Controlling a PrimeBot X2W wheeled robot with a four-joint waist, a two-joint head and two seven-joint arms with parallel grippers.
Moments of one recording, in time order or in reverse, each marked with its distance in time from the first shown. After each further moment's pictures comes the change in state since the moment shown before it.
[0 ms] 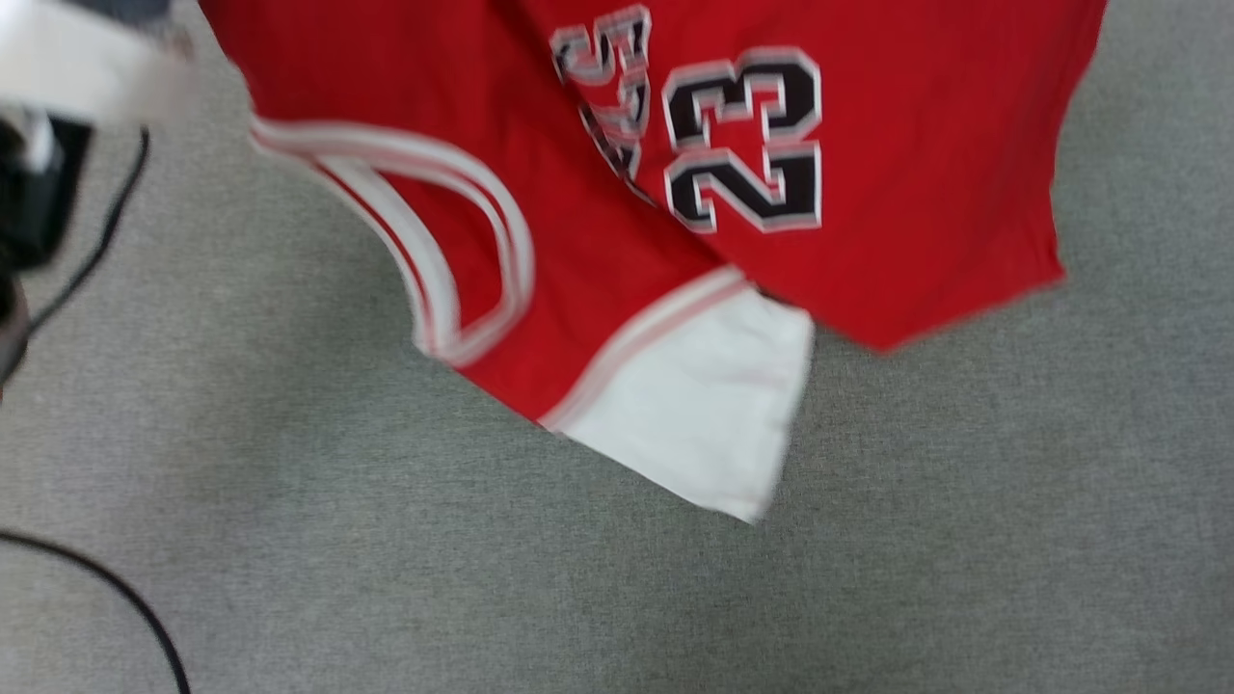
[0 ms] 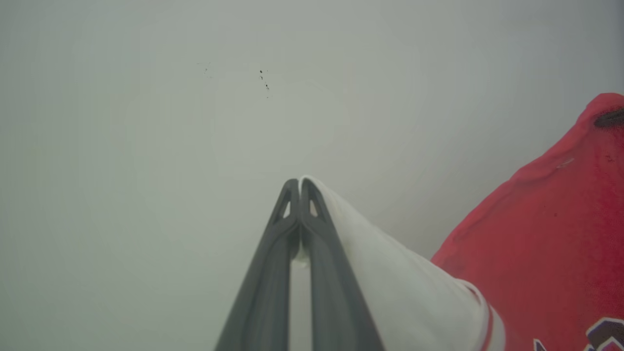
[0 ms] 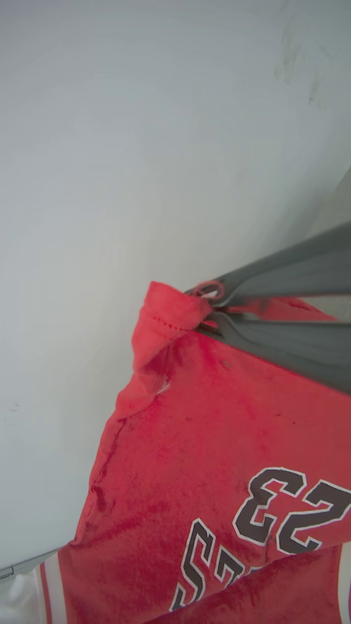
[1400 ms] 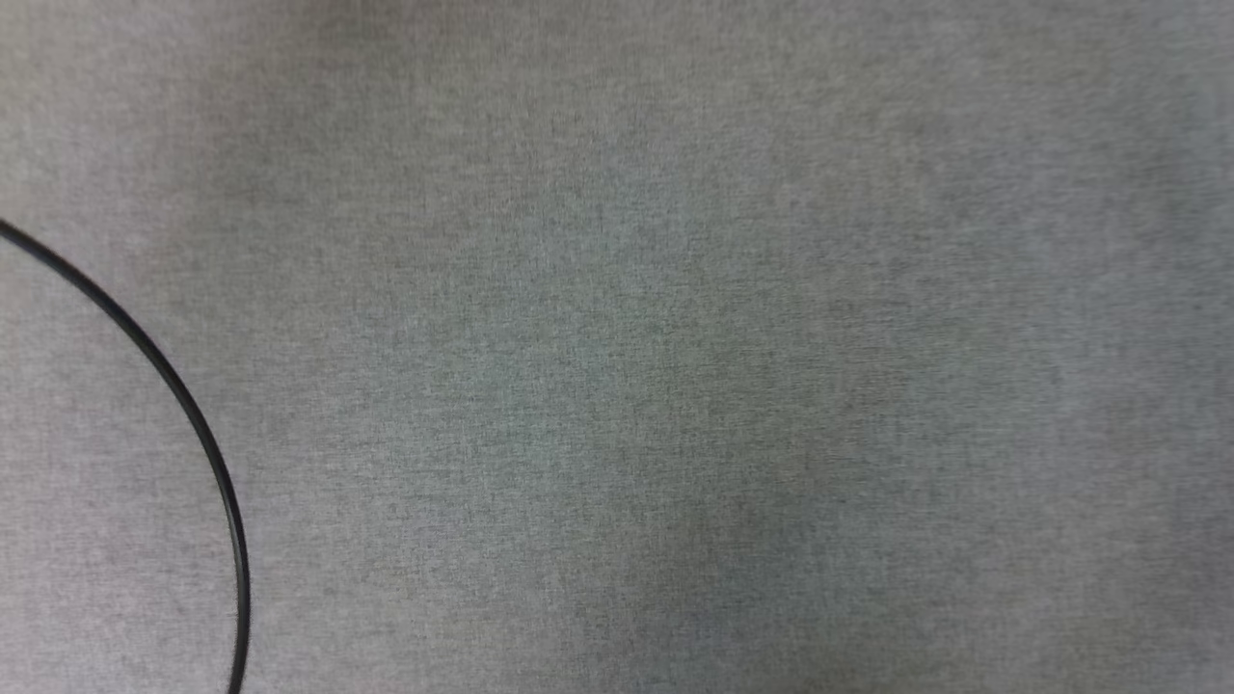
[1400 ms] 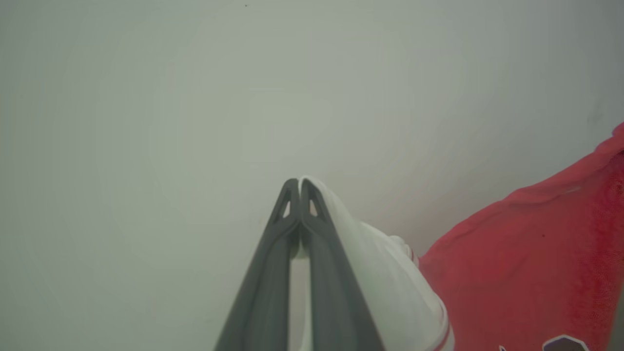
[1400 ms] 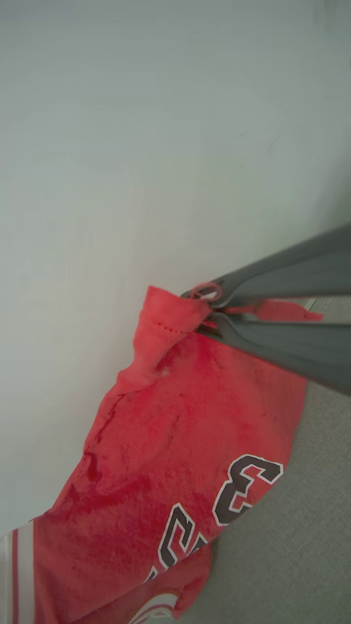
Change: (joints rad) left arm -0.630 -0.230 -0.146 0.760 0.051 -0.248 -0.166; right arm -0.344 0.290 0.105 0.551 -0.210 0.000 -0.288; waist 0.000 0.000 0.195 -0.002
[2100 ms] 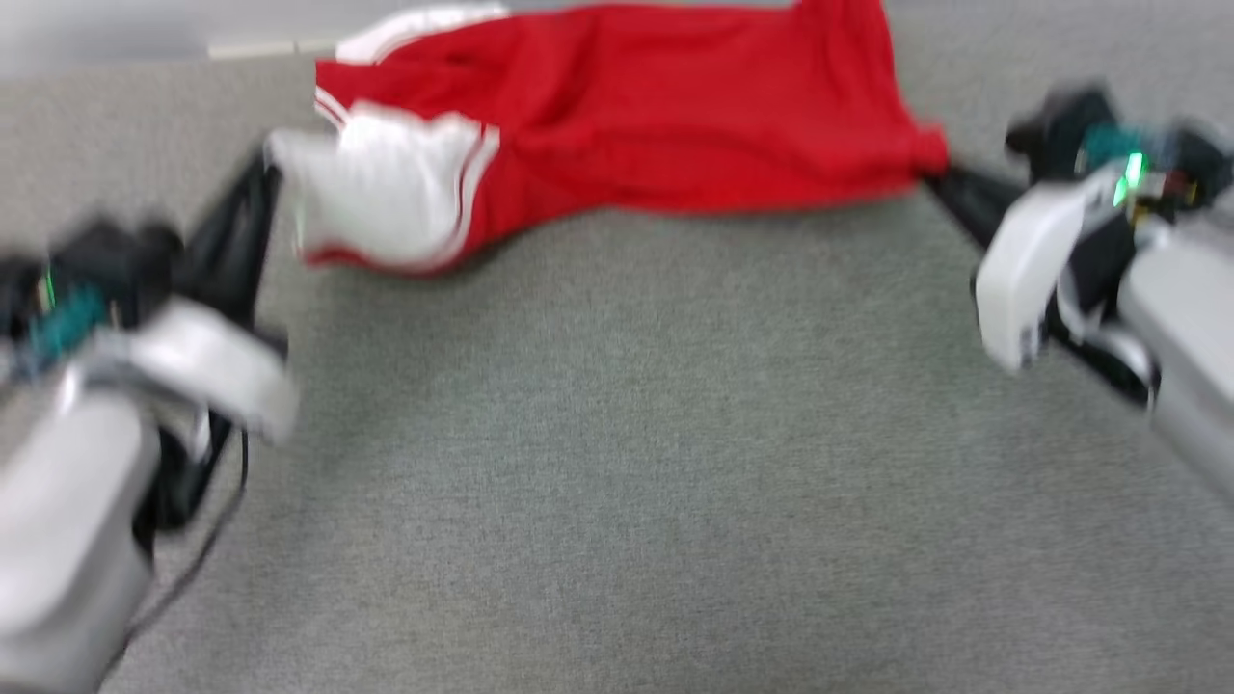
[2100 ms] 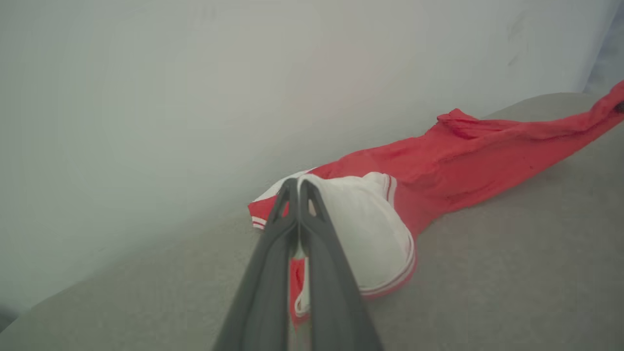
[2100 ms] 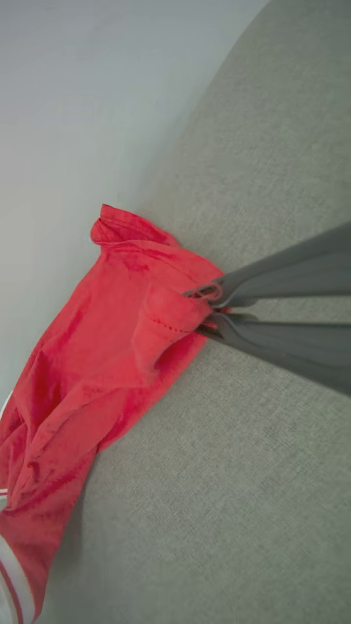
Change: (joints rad) left arm 0.995 0.198 0.036 -0.455 -0.161 0.170 -0.031; right arm 0.561 -0.151 0.325 -0.160 0.256 0.000 -0.128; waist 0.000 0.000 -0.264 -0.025
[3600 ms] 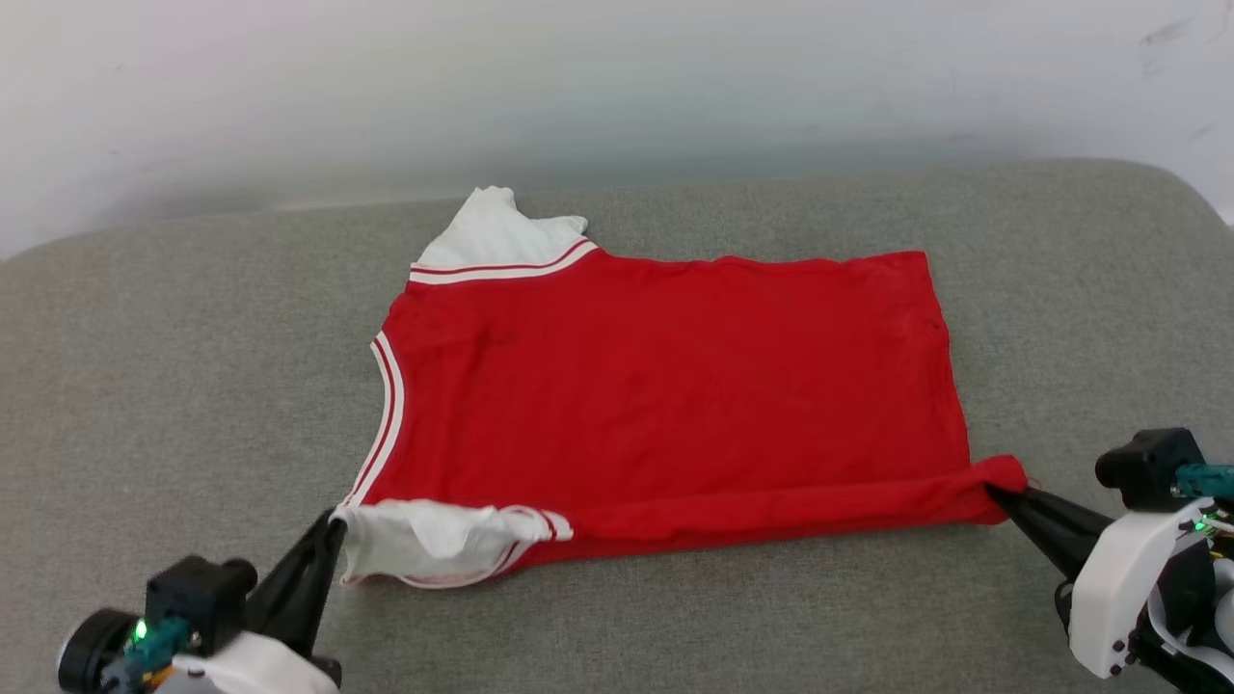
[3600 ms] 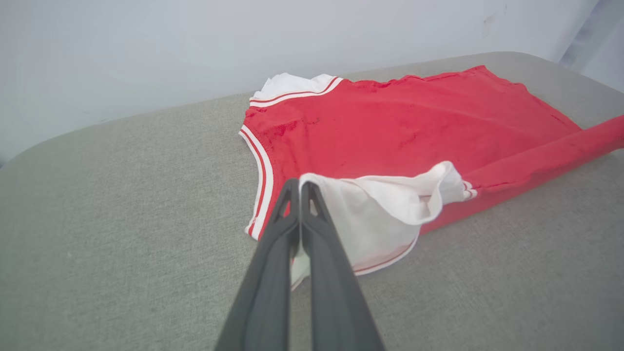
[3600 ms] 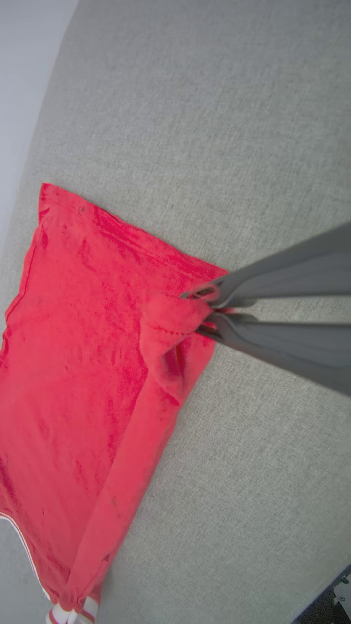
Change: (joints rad) left arm 0.636 0.087 -0.025 -0.355 -0.122 0.236 0.045; right arm 0.757 -0.213 -0.401 -0.422 -0.033 0.000 0.098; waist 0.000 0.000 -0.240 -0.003
